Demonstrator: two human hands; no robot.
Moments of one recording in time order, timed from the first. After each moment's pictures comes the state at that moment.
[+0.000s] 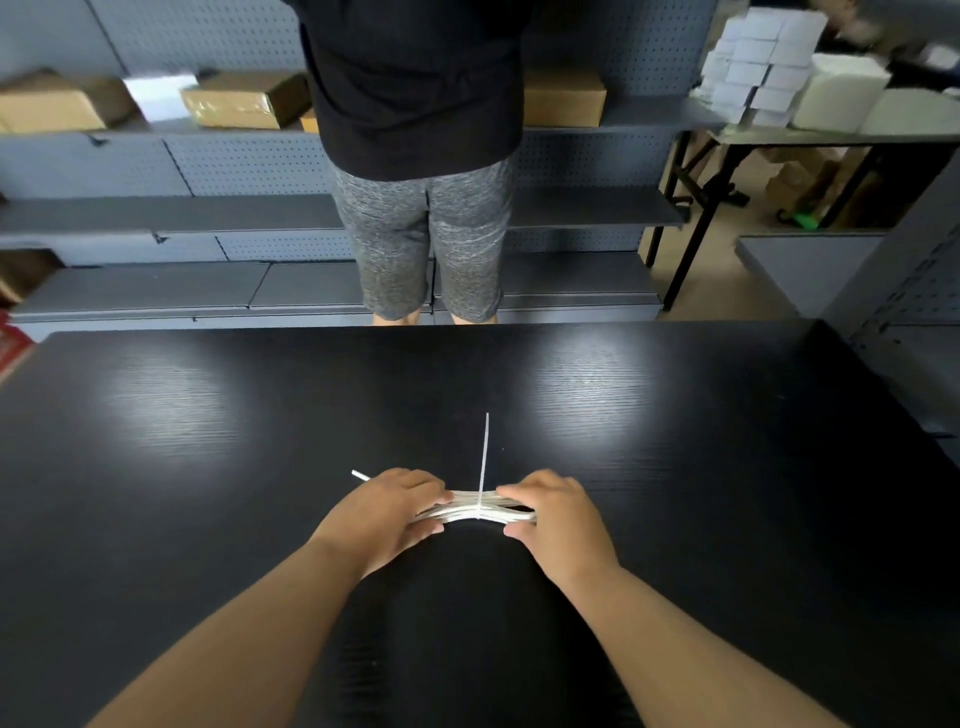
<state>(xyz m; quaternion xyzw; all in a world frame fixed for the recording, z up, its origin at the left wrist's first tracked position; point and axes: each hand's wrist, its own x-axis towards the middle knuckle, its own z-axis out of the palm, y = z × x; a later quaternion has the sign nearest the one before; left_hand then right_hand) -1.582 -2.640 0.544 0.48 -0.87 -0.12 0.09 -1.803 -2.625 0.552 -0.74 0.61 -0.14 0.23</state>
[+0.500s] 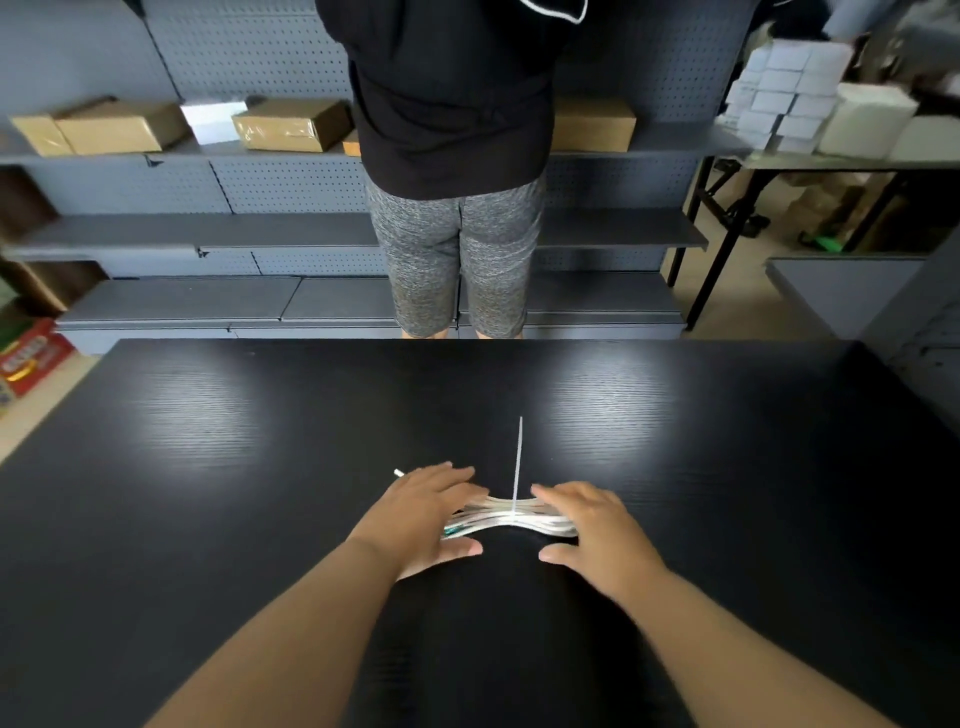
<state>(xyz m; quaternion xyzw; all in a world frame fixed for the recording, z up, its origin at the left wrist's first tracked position) -1.560 -2.631 0.565 0.53 -0.84 -0.15 0.02 -1.792 -2.621 0.560 -0.75 0.60 -0.08 0.26</state>
